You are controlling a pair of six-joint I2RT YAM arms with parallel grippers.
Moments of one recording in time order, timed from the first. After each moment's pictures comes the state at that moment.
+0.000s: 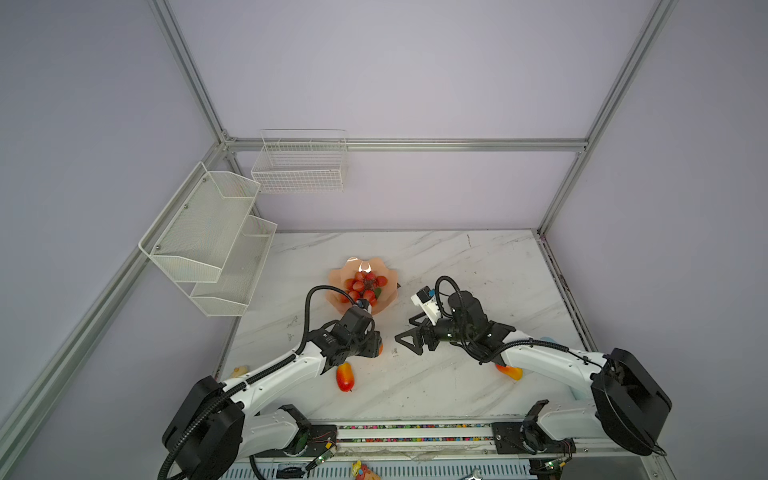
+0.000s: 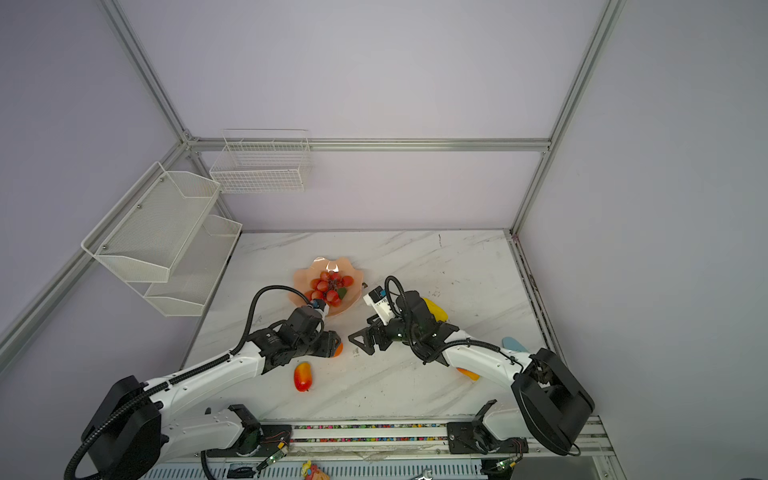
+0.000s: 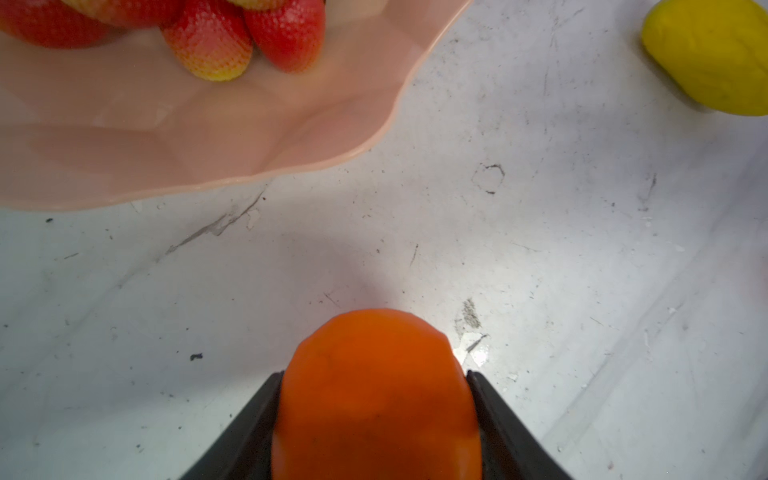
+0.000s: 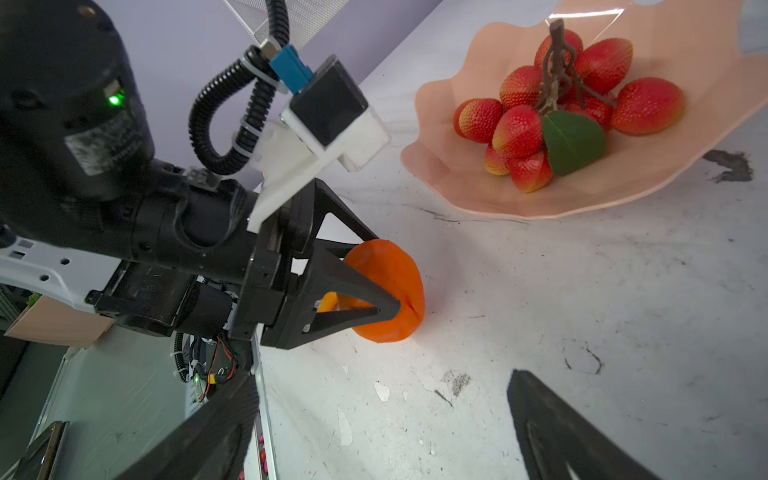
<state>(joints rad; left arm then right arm) -0.65 1.19 0.69 -0.45 -0.07 -0.49 0.76 1.35 0.70 0.17 -0.53 0.30</state>
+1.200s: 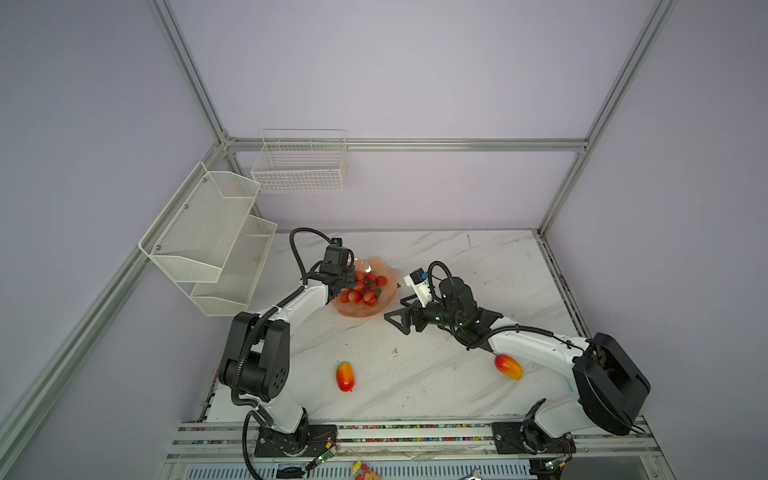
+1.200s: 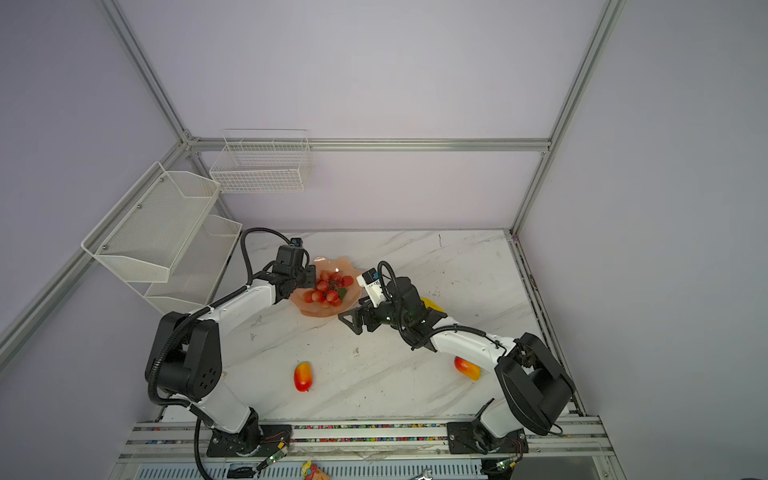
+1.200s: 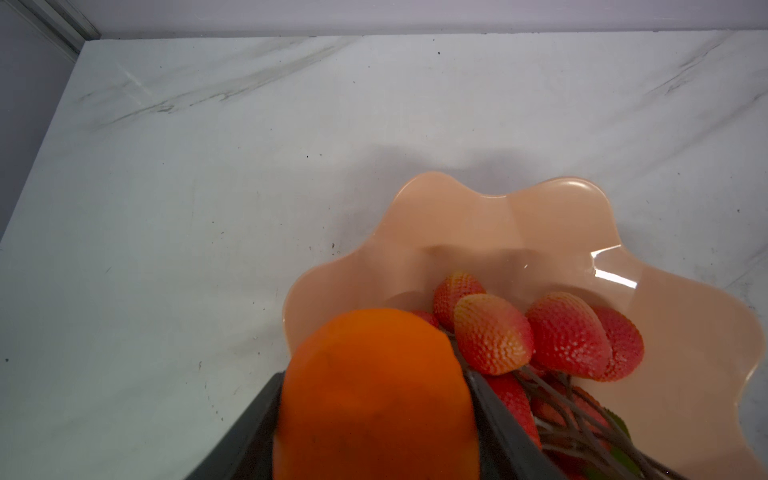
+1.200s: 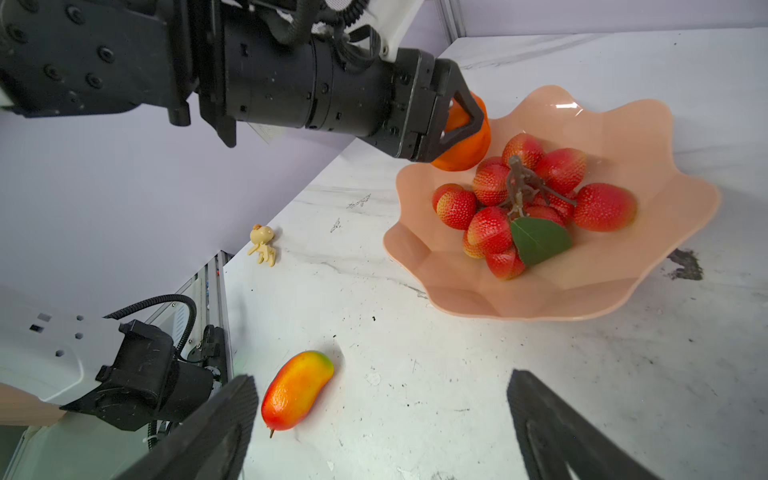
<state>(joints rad) -0.25 1.68 1.16 -0.26 -0.26 -0.20 0.76 1.48 0.85 0.25 -0.45 0.35</state>
